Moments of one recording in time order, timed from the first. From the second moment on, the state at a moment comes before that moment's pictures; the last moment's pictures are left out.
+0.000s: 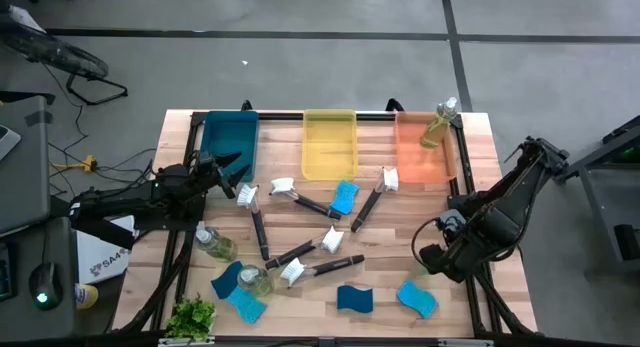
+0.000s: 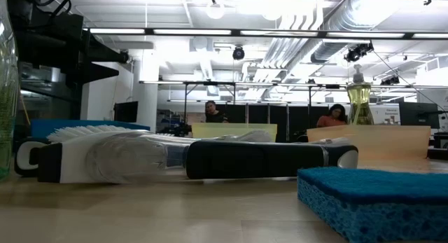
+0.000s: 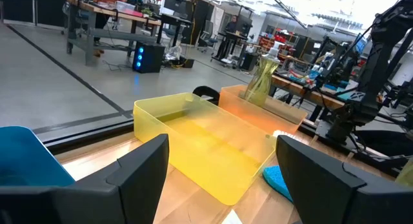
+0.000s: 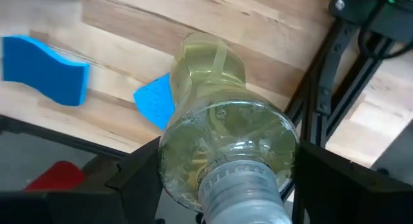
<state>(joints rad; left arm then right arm) 0.13 0.01 0.05 -0.01 -0.46 -0.29 0.77 1.32 1.35 -1.49 -0.07 2.01</state>
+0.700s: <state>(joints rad) 0.13 0.01 0.05 -0.01 -0.46 -0.29 0.51 1.07 1.35 -1.58 0.16 1.57</state>
